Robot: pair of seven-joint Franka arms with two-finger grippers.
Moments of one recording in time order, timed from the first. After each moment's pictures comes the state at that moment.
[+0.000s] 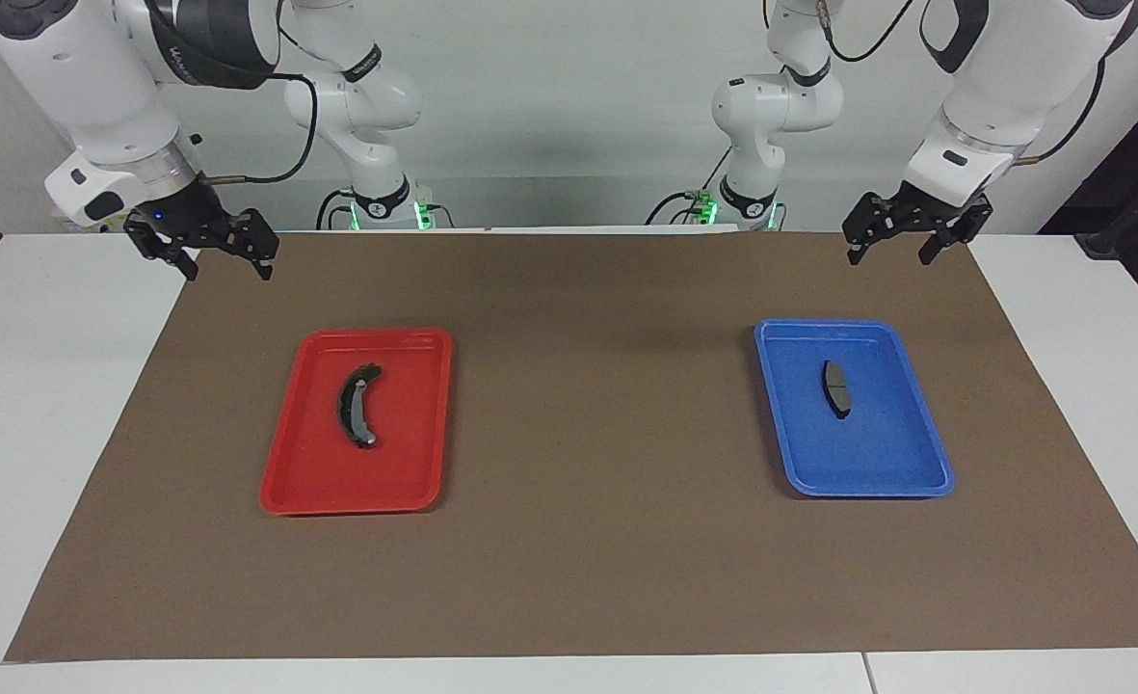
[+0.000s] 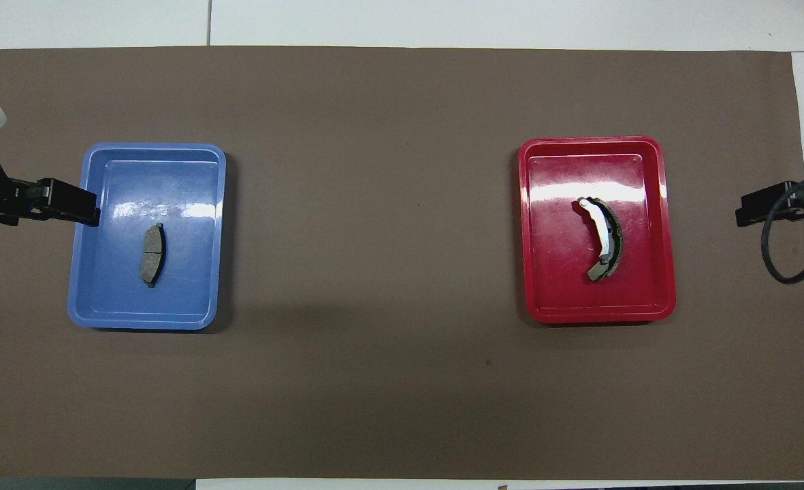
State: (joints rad) left arm -0.02 -0.03 -0.11 -1.59 0.00 1.52 -0.03; right arm 0.00 -0.04 -0.06 -1.68 -0.02 1.59 -0.05
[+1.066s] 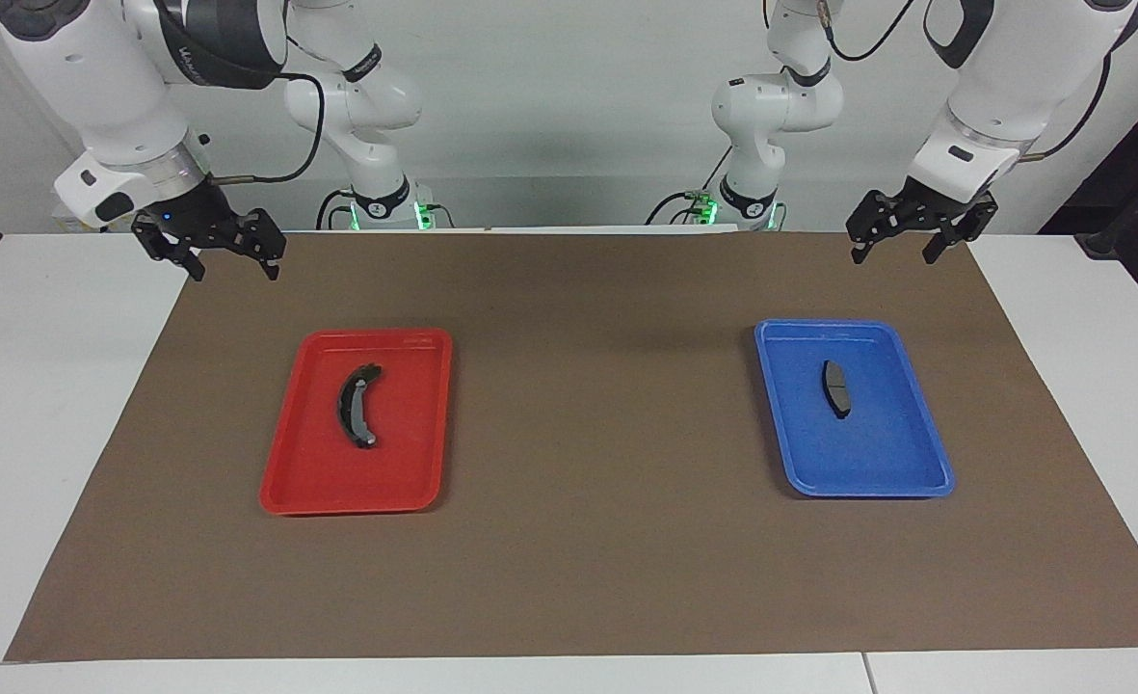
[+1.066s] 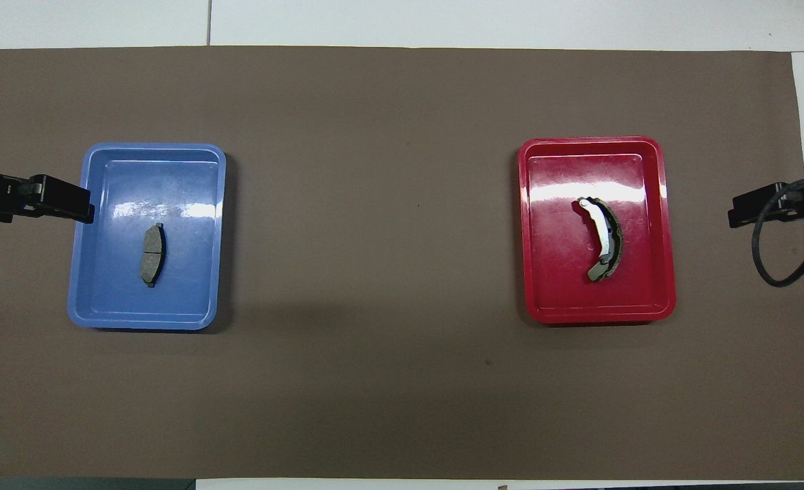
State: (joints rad) left arm -0.03 -0.02 -0.09 -1.58 0.00 1.52 -0.02; right arm 0.01 -0.04 -0.06 -1.69 -0.02 1.59 -0.05
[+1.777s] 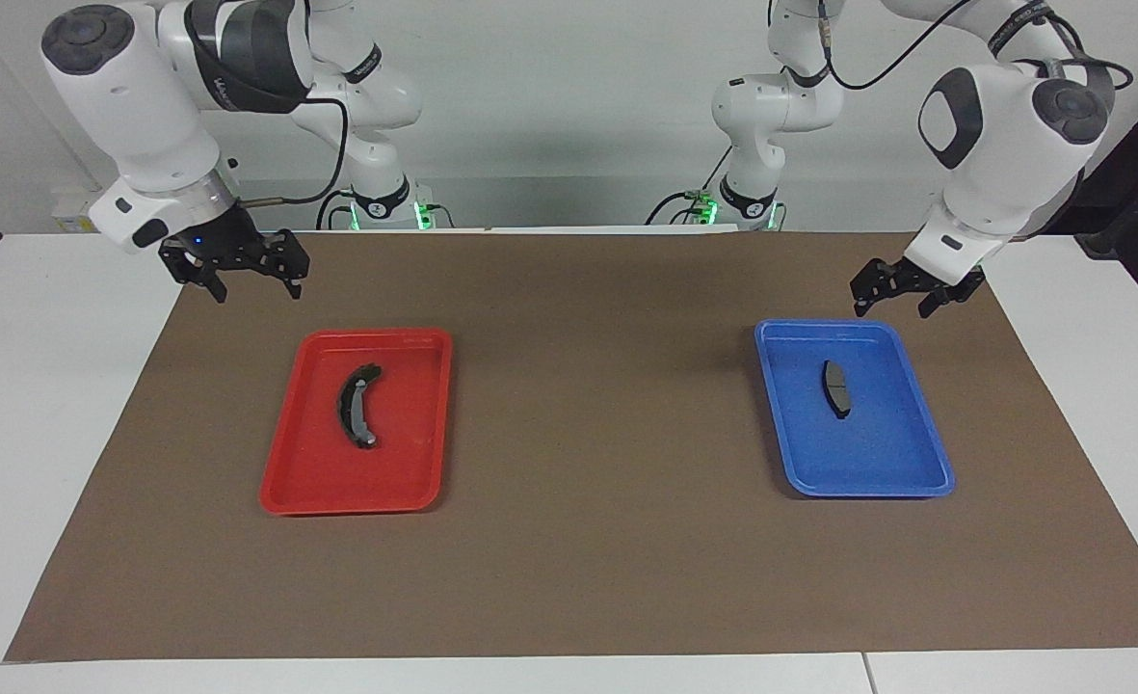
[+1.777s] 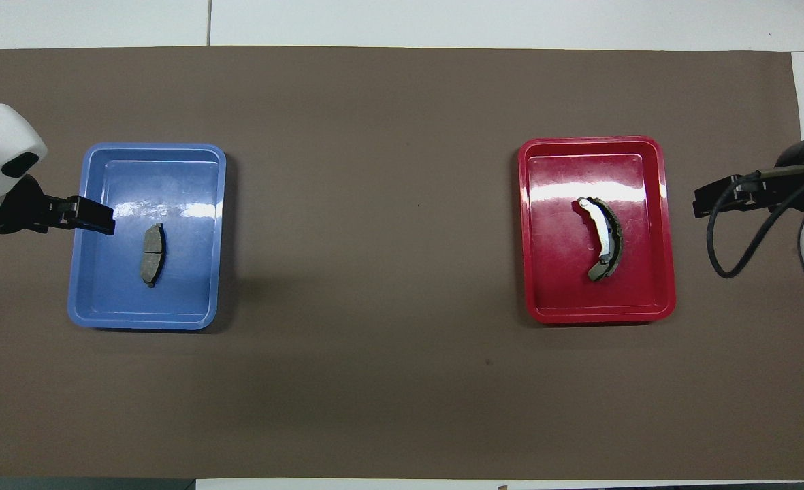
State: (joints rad) left arm -0.03 0.00 -0.02 -1.88 0.00 1.81 0.07; right arm 0.06 0.02 -0.06 -1.70 -0.01 1.67 -0.05
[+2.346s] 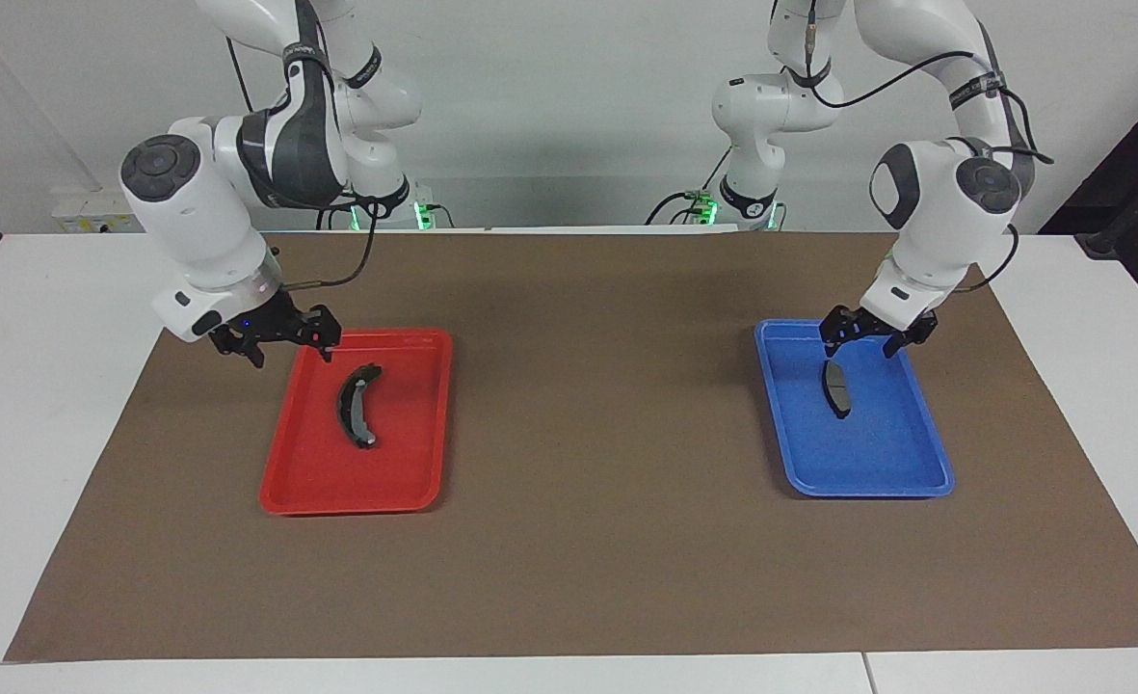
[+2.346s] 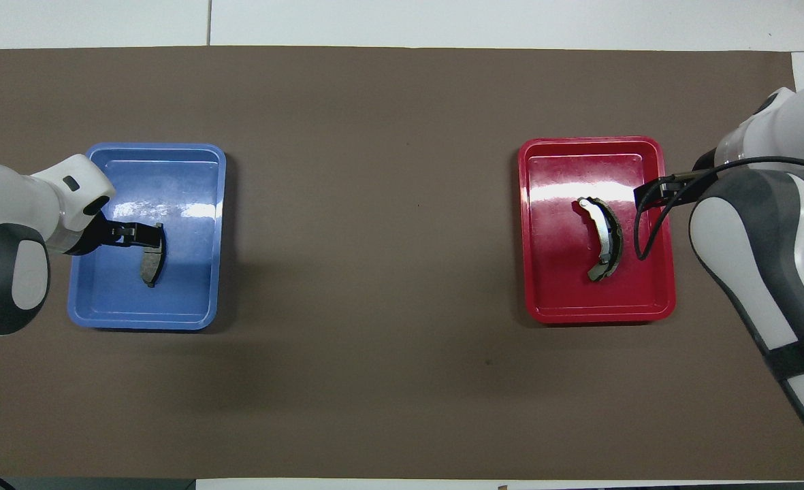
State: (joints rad) left arm -0.03 0.01 -0.01 -2.18 0.00 2.21 0.09; right arm 0.07 0.11 -0.06 -1.88 0.02 1.95 -0.05
